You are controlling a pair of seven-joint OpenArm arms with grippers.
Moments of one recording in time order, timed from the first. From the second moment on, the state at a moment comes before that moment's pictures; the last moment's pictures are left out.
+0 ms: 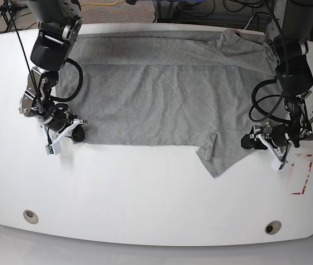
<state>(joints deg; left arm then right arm) -27.8 -17.1 -21.9 44.6 -21.1 -42.3 55.0 15.4 12.6 25.9 55.7 16.4 40.4 -39.5</state>
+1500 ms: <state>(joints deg) -22.9 -14.6 -21.0 76.8 -20.0 -41.9 72.0 11.1 12.6 26.1 83.8 15.7 40.5 -60.6</state>
